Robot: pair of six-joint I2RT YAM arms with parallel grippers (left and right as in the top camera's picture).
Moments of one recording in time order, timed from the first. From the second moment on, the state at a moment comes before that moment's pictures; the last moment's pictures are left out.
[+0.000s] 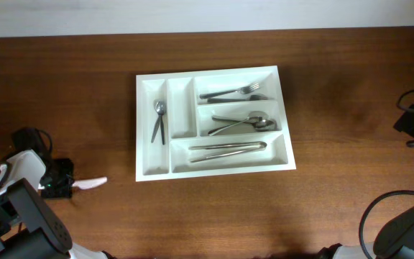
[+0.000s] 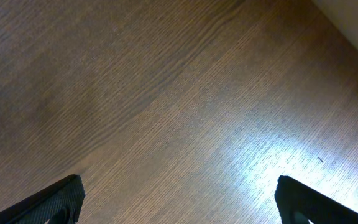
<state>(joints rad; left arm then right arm) 0.54 1.75 0.96 -0.71 -0.08 -1.08 -0.63 1.63 1.36 -0.82 0.20 0.11</state>
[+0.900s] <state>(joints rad) 0.52 1.74 1.01 -0.63 0.01 -0.88 -0.63 1.63 1.36 -0.82 0.19 0.10</state>
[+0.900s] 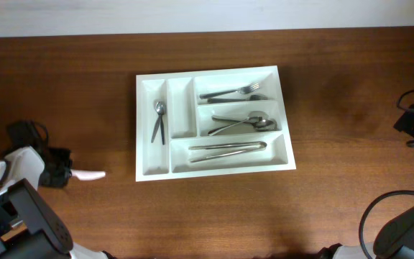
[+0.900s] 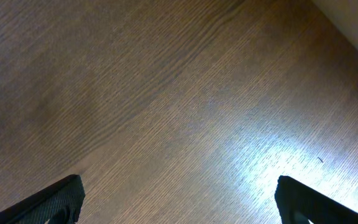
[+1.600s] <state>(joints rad) -0.16 1.61 1.28 -0.41 0.15 -0.54 -0.63 1.63 1.36 -0.82 0.19 0.10</state>
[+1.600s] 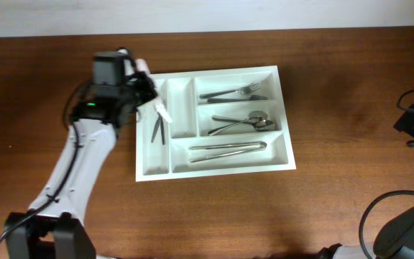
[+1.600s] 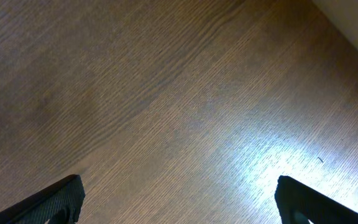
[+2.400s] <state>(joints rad) -0.30 1.83 1.28 -0.33 -0.06 -0.34 -0.63 1.63 1.36 -0.82 0.19 0.10</state>
